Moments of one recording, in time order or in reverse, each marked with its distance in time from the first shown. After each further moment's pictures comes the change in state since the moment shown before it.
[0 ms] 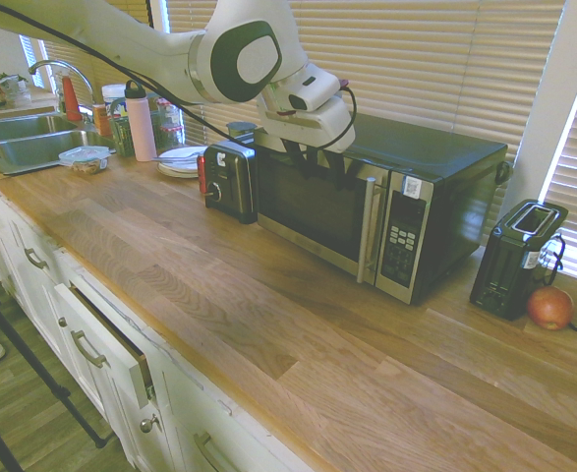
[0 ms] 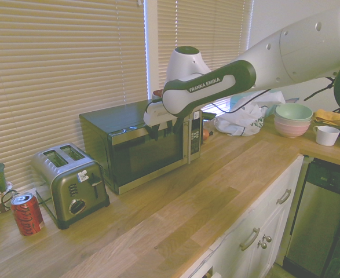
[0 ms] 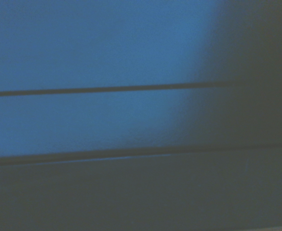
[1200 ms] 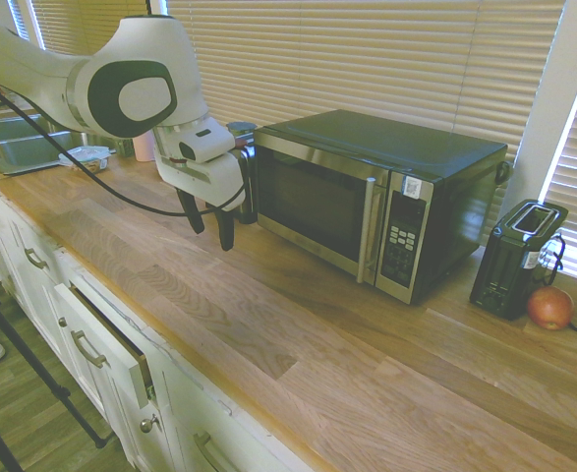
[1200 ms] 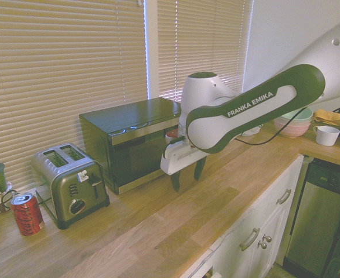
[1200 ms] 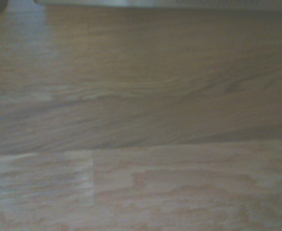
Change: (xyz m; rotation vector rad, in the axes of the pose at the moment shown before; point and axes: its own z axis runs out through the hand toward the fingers) arm -0.175 0.095 -0.010 -0.179 -0.273 -0.106
